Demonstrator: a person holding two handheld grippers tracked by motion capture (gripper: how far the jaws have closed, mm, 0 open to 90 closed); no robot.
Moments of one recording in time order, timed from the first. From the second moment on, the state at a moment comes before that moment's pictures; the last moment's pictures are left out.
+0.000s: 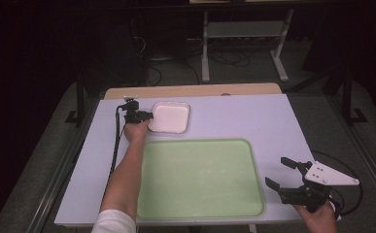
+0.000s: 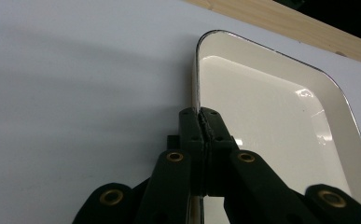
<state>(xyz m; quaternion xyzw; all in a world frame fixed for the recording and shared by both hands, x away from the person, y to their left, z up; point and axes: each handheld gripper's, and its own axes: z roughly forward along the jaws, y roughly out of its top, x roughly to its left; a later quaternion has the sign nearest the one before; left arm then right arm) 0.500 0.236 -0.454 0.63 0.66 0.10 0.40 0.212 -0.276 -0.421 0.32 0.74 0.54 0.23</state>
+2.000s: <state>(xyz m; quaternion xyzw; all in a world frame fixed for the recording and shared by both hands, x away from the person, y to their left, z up) 0.456 0.239 -0.397 0.60 0.64 0.10 0.46 0.211 -0.277 -0.420 0.32 0.74 0.54 0.24</state>
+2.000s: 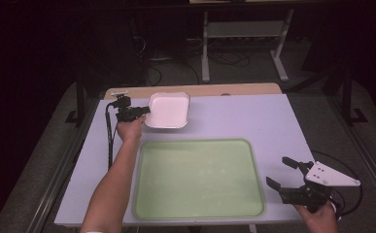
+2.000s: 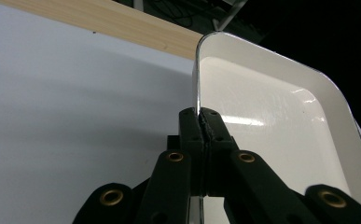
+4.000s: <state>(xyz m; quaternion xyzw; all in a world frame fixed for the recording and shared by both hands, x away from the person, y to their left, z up) 0.364 0.225 -0.388 0.60 0.61 0.07 0.51 0.208 -0.281 -0.422 0.33 0.73 0.54 0.25</state>
